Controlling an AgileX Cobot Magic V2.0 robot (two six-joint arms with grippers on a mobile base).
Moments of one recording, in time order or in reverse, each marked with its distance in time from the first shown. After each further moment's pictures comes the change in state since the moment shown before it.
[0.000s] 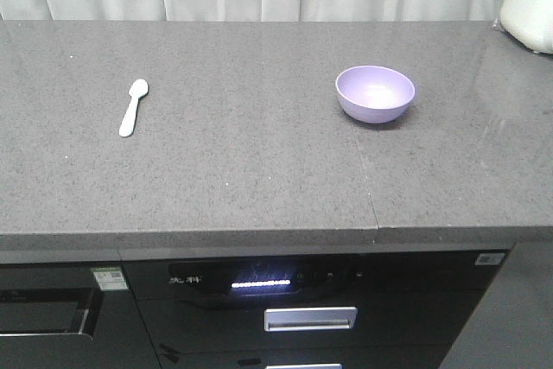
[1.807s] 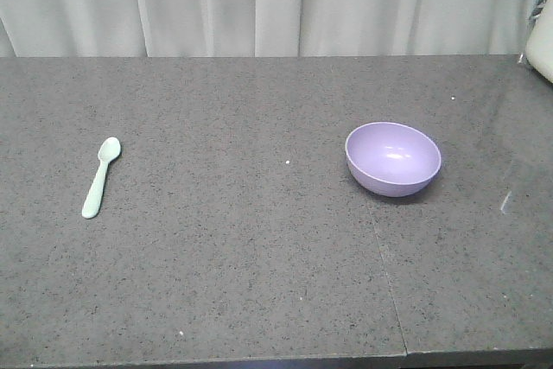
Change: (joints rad) left arm 0.000 0.000 0.000 0.000 0.000 0.000; right arm 0.000 0.000 0.000 0.000 0.000 0.000
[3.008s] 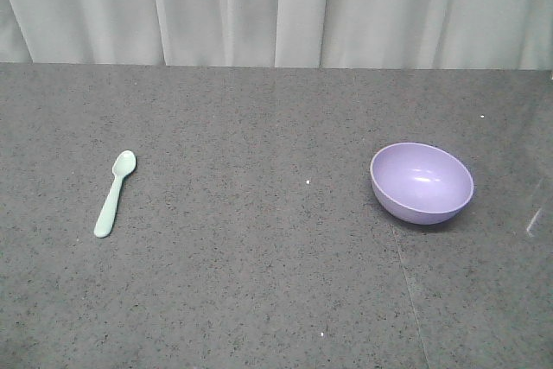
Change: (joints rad) left arm 0.000 0.000 0.000 0.000 0.000 0.000; right arm 0.000 0.000 0.000 0.000 0.000 0.000
